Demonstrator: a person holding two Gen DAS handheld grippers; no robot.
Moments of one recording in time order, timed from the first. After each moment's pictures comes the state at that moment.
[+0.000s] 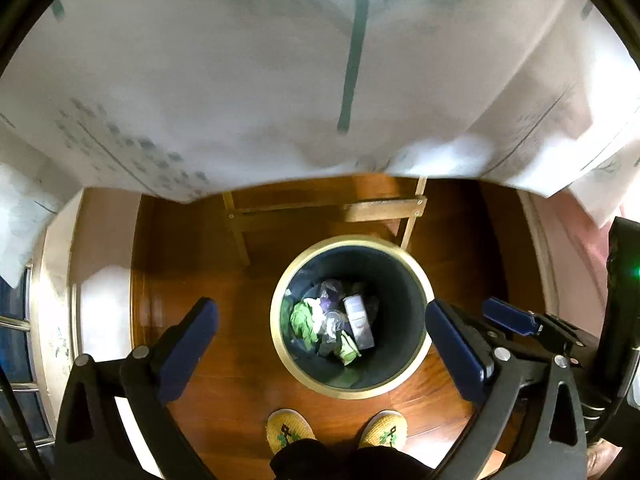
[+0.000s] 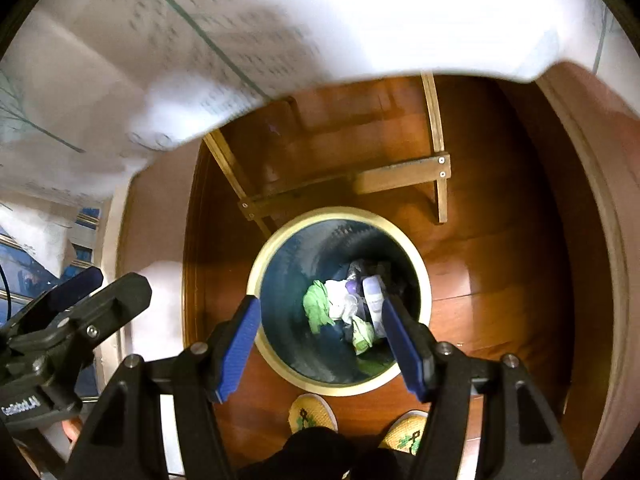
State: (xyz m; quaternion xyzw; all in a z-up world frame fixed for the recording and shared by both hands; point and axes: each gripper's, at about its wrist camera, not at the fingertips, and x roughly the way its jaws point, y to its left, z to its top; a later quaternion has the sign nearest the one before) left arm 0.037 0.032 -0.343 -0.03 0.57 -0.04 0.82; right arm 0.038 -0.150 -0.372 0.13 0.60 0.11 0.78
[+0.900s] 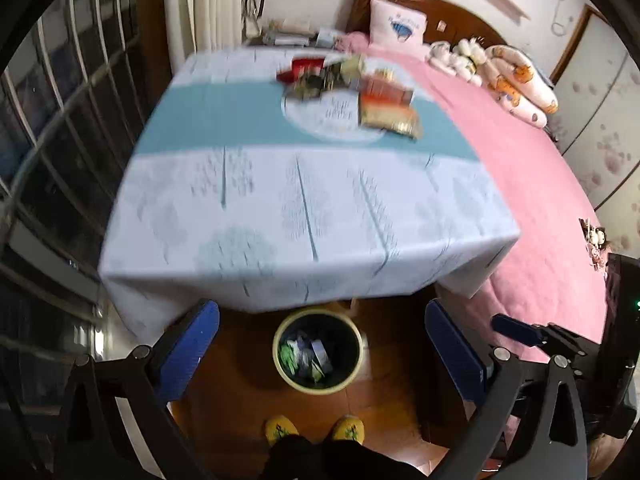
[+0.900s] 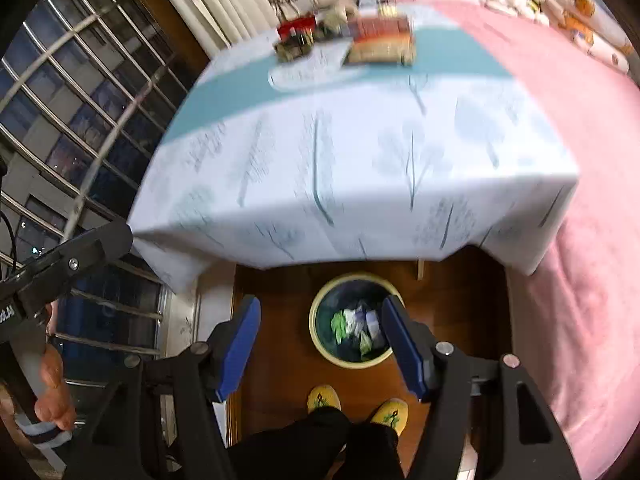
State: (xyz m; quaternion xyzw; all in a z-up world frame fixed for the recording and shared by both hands) left arm 0.021 0.079 -0.011 -0.06 0.49 -0.09 0.86; right arm 0.013 -0.143 -0.044 0.07 0.54 0.11 0.83
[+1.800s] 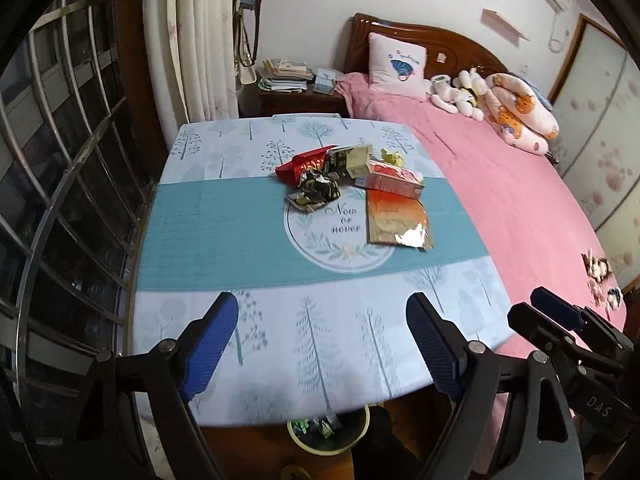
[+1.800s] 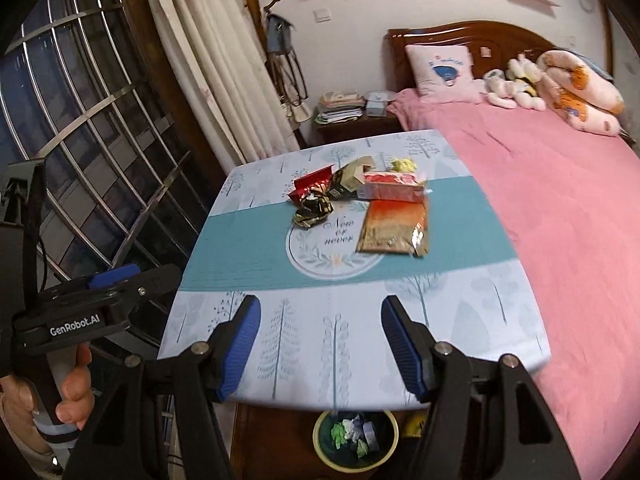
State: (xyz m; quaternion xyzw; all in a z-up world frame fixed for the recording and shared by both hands) left arm 0.184 0.082 0.068 -0.05 0.46 -0.08 0.88; right arm 0.153 -0.138 0.064 0.08 0.42 0.13 0.90
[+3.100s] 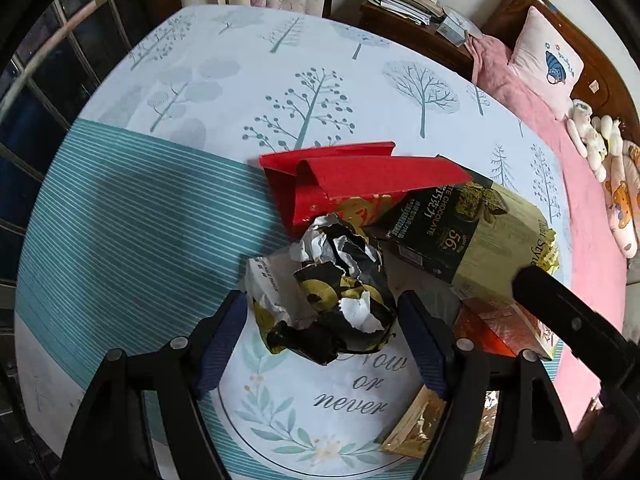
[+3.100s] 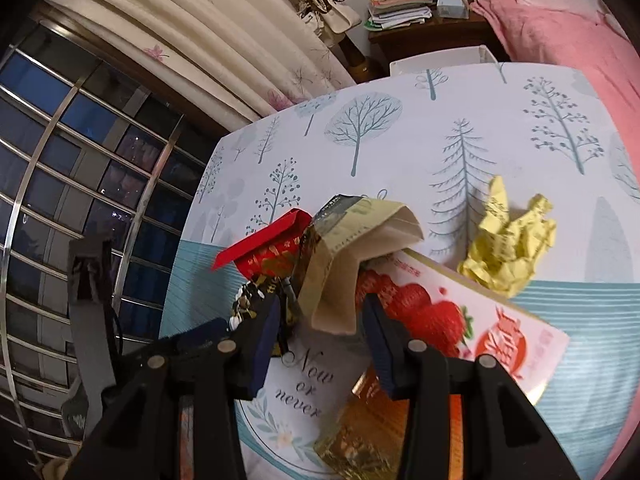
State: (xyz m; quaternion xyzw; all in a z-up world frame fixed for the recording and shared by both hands) left arm 0.477 0.037 -0.124 -0.20 0.59 0.09 0.77; right arm 0.516 -0.149 -0.088 0.14 0.57 0.29 0.76
